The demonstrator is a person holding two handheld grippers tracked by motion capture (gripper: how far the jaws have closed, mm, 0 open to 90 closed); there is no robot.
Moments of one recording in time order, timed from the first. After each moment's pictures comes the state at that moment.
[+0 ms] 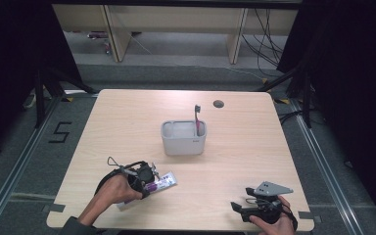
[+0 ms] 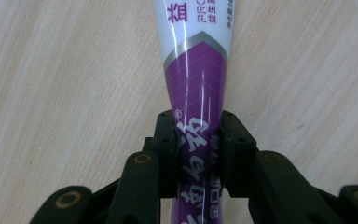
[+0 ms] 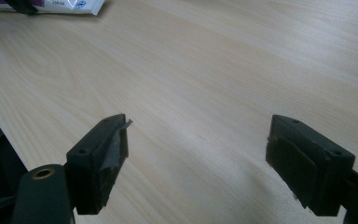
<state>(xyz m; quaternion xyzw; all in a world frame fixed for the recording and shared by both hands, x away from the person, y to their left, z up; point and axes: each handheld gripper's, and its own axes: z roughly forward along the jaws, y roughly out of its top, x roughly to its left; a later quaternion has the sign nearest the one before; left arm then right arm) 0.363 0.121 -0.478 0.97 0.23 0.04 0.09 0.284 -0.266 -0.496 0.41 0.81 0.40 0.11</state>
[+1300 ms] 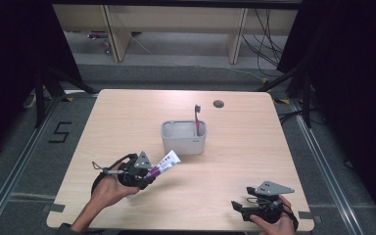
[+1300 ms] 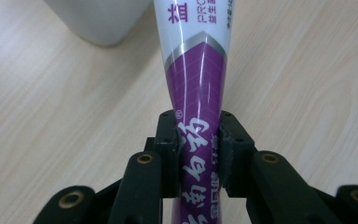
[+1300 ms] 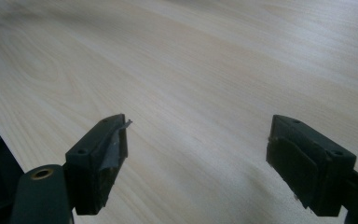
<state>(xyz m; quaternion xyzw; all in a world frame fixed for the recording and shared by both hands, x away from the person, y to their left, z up) 0.355 0.141 -0.447 0.91 0.27 0.13 0.29 0.284 -0.268 -0.495 0.42 0.81 0.41 0.11</state>
